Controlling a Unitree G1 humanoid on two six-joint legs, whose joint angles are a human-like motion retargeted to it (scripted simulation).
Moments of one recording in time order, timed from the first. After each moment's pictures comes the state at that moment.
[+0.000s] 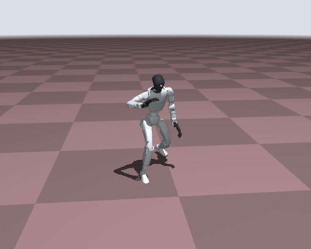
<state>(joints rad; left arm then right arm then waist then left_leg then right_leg) -0.33 0.13 -0.18 1.23 -0.20 -0.07 0.41 -0.91 -1.34 0.36 -0.31 -0.29 -0.04 -0.57 -0.25 0.29 0.41 -0.07 0.55 -0.03 0.82 -0.61 -0.17 -1.01 -0.23 -0.14 1.03 -0.01 0.26</state>
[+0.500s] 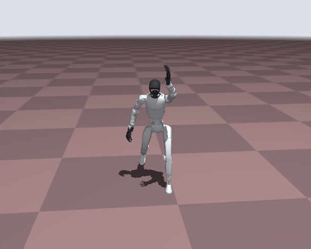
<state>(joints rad) -2.42 0.82 -0.87 0.87 -0.74 -0.24 0.46 -0.03 -0.47 0.47 1.08 -0.01 0.12 -0.05 0.12 -0.13 0.17 -0.87 0.12 0.22 0.58 0.03 -0.13 0.17 -0.34 0.07 0.43 0.03 0.26</state>
